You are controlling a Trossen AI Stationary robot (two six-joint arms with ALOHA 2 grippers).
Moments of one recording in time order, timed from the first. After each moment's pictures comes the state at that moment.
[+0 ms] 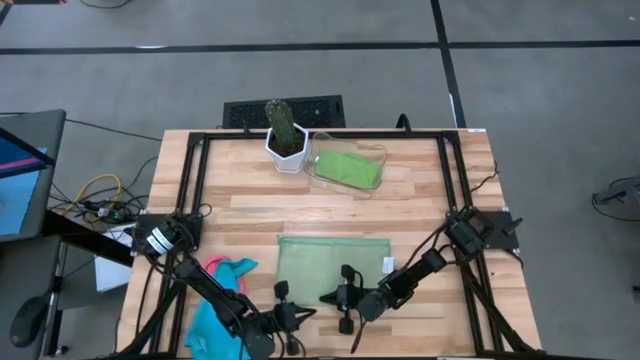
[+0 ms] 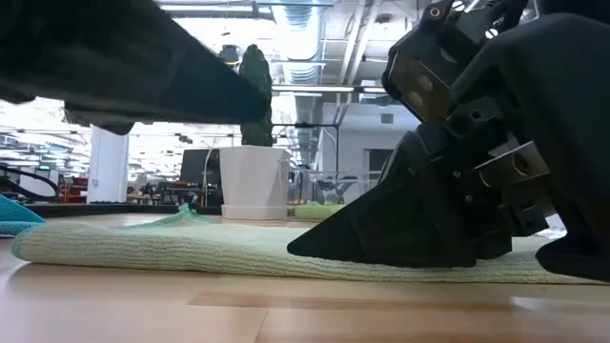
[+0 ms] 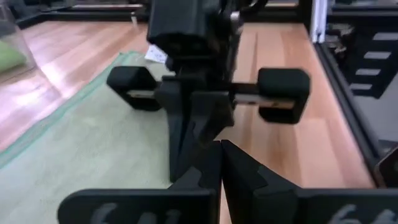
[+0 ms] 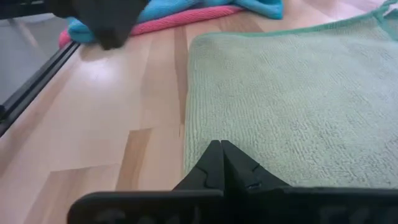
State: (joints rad) left arm -0.80 2.08 1.09 0.39 -0.96 -0.49; right arm 0.63 2.24 0.96 0.80 0.56 0.36
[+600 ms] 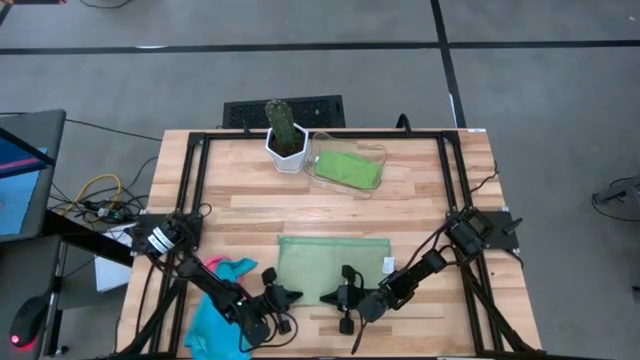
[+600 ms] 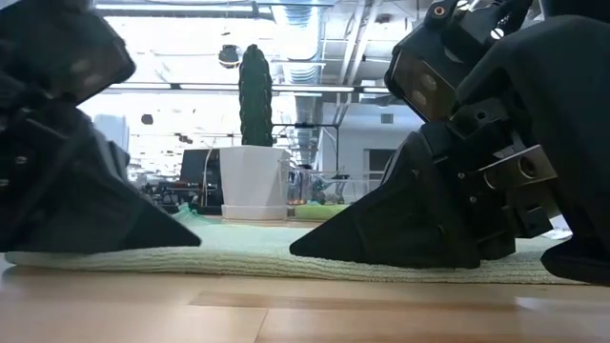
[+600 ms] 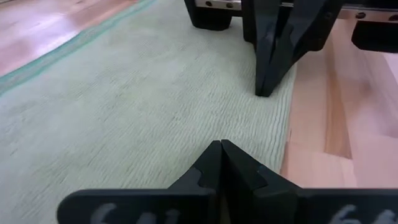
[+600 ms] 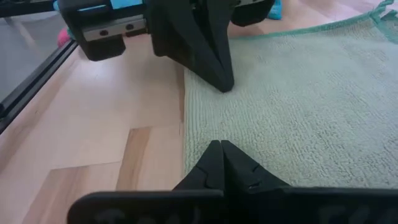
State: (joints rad) left arm -0.80 2.08 0.89 0.36 -0.94 -0.79; right arm 0.64 2.24 0.96 0.80 0.57 0.36
